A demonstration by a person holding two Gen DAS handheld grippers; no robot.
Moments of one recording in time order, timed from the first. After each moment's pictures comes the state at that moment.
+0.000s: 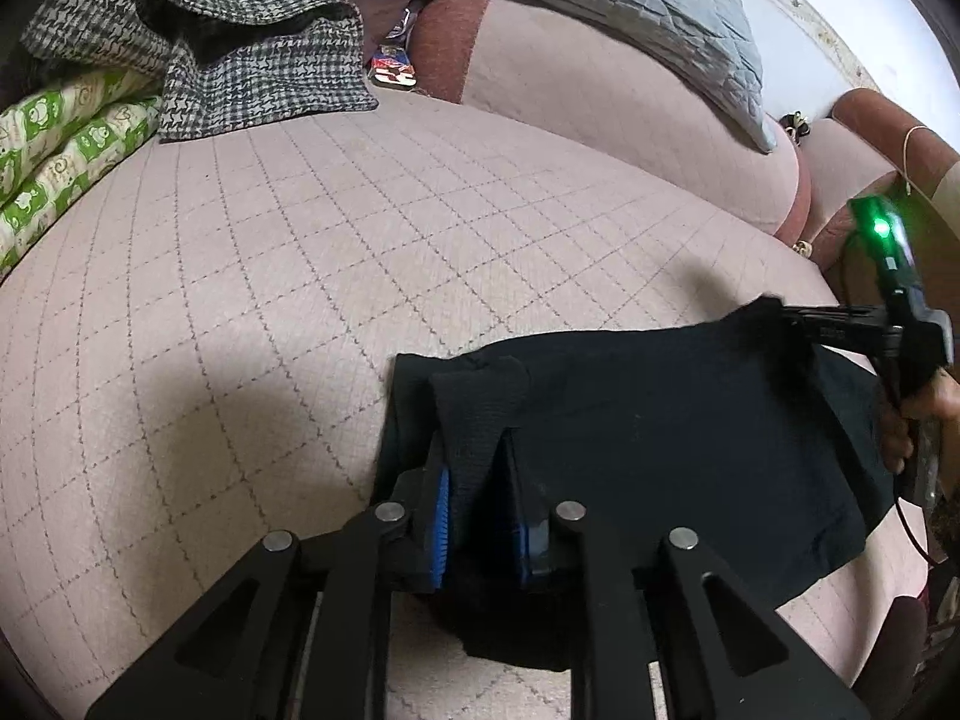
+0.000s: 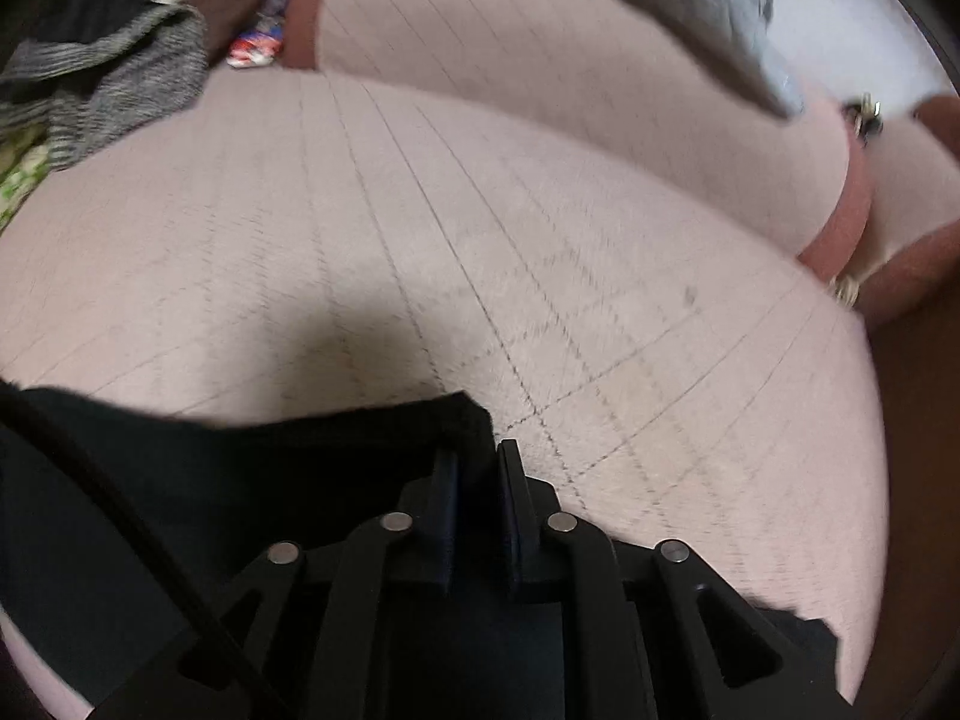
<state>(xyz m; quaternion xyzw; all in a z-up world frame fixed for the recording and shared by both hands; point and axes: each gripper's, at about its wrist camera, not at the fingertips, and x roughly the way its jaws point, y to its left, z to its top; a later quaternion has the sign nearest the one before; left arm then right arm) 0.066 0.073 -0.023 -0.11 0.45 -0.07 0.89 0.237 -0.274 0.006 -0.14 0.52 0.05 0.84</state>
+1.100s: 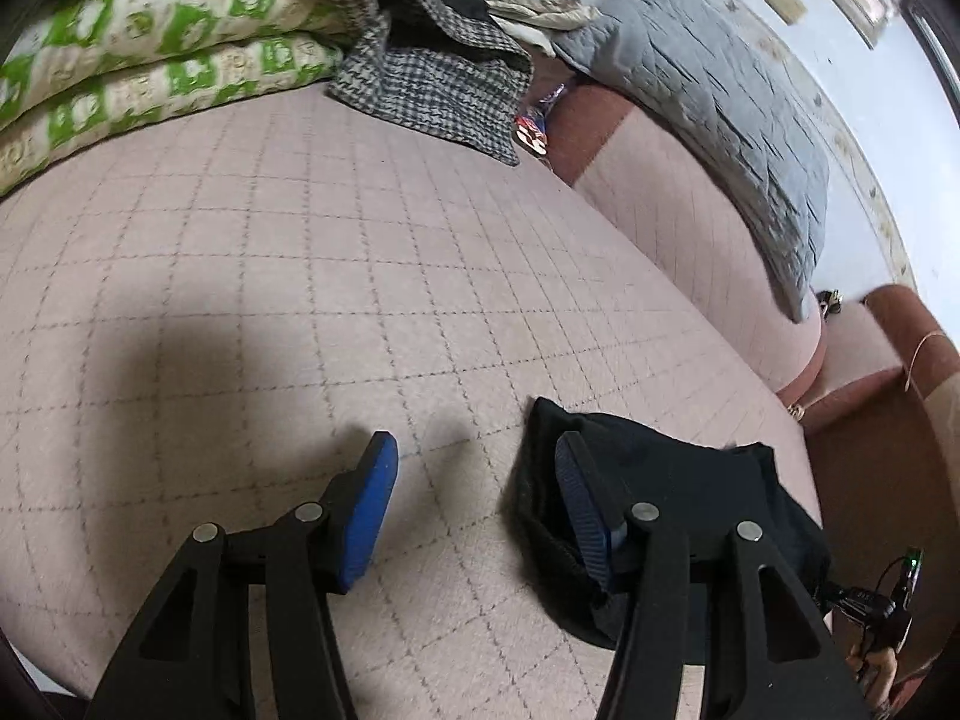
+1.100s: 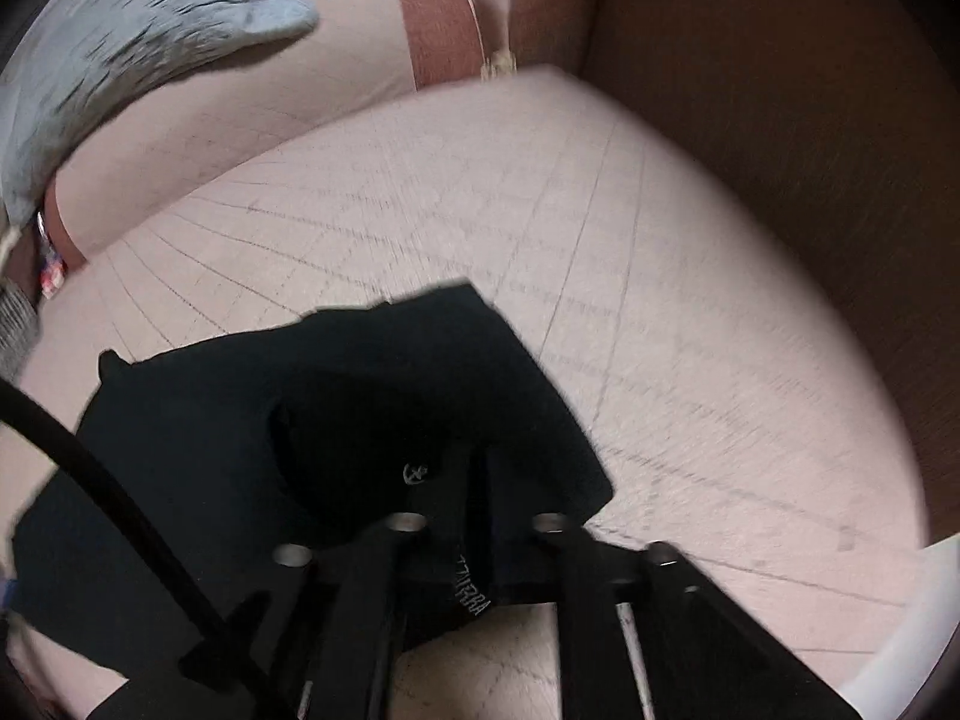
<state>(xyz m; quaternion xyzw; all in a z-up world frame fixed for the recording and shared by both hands) 0.025 0.160 -0.015 -0.29 0.39 0.00 0.87 0.092 -0.496 0.049 0.10 0.48 -0.16 0.86</state>
